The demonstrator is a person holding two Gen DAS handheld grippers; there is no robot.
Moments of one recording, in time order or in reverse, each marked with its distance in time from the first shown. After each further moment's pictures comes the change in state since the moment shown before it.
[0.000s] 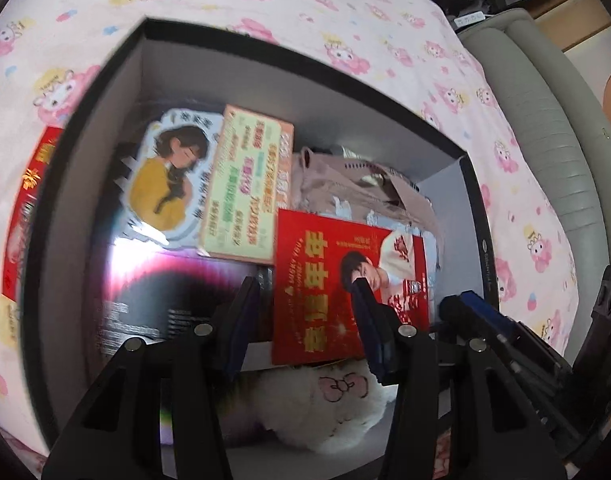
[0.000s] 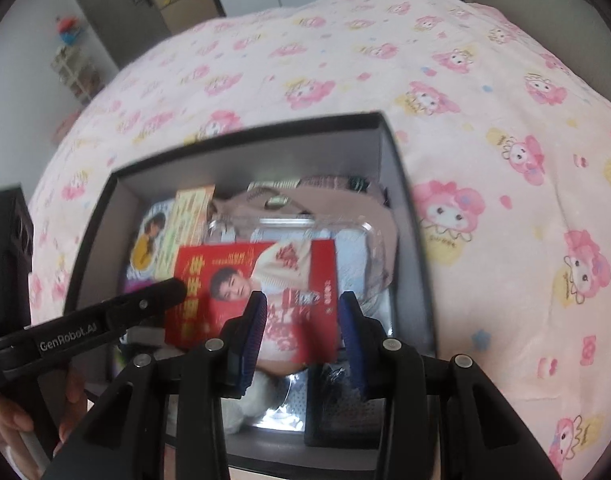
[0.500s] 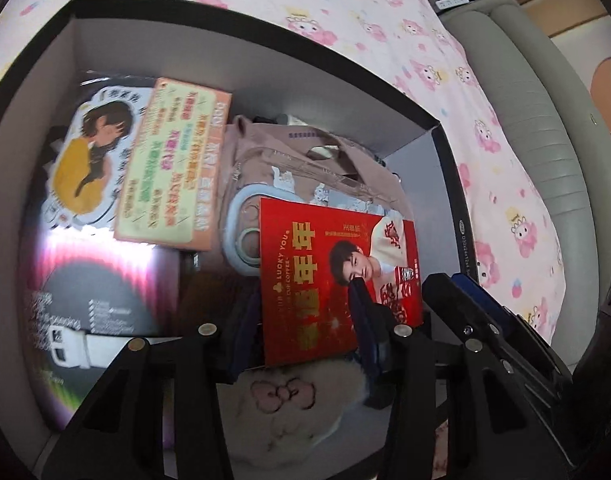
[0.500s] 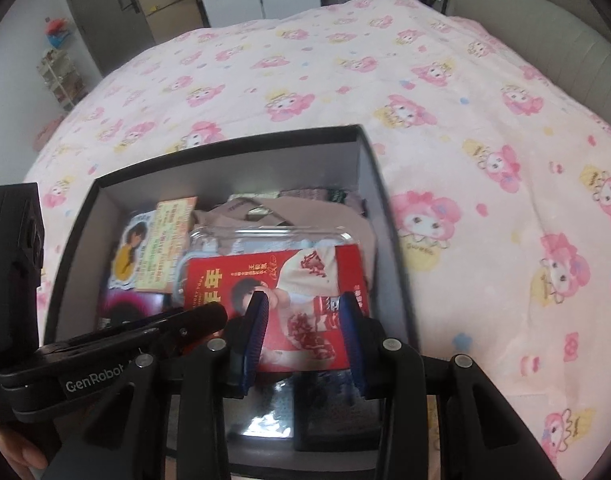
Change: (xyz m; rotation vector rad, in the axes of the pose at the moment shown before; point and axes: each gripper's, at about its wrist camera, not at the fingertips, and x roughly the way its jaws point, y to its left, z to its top) left arm 0.021 -0.025 -0.001 0.026 0.056 -0.077; right arm -0.006 0.001 0.000 0.017 -0.065 -0.104
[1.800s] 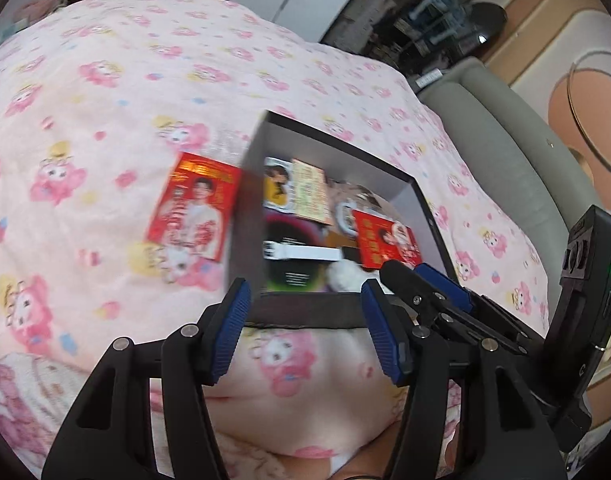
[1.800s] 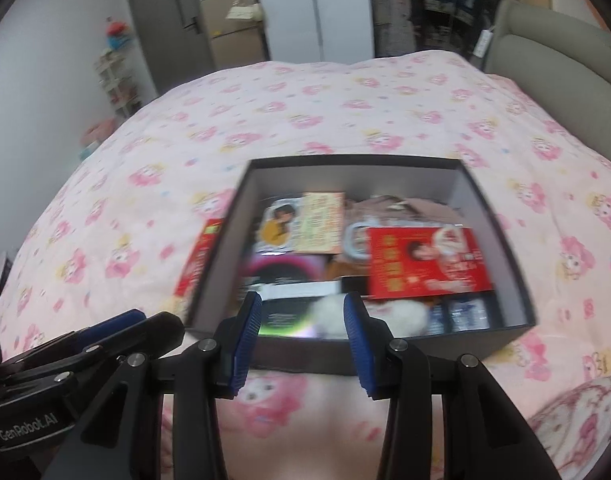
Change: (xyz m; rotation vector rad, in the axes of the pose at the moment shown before) left arm -0.197 0.090 -0.118 0.046 -0.358 0.032; right arm -0.087 0.137 -0.082 -0.118 -0.159 0.122
